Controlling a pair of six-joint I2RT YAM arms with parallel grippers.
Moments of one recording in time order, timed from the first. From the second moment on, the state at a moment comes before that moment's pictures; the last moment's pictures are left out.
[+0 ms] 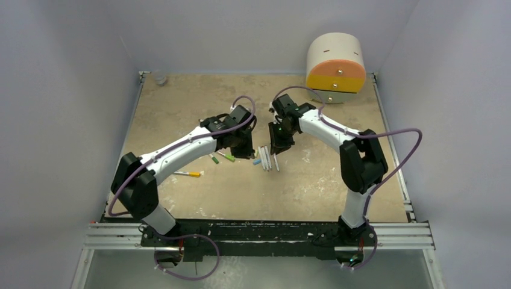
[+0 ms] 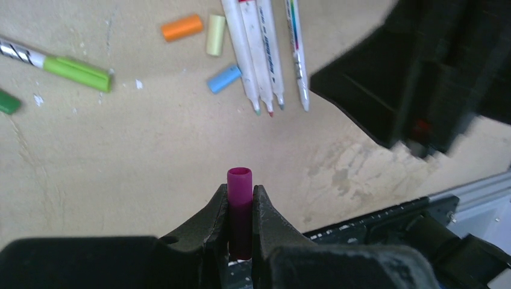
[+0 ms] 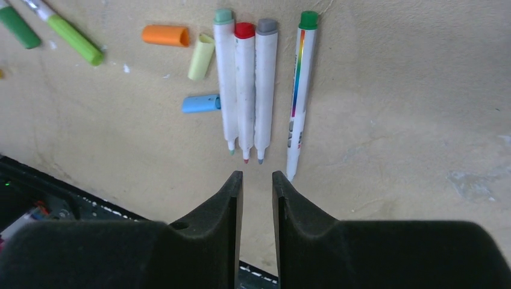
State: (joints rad) left arm -0.76 1.56 1.29 -0.75 0.02 -0.80; right arm 0.54 1.89 1.42 -0.79 -0.19 0.38
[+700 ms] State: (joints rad) left arm -0.73 1.81 1.29 -0.62 -0.04 -0.69; right arm 0.50 1.72 1.35 -0.83 -0.19 0.40
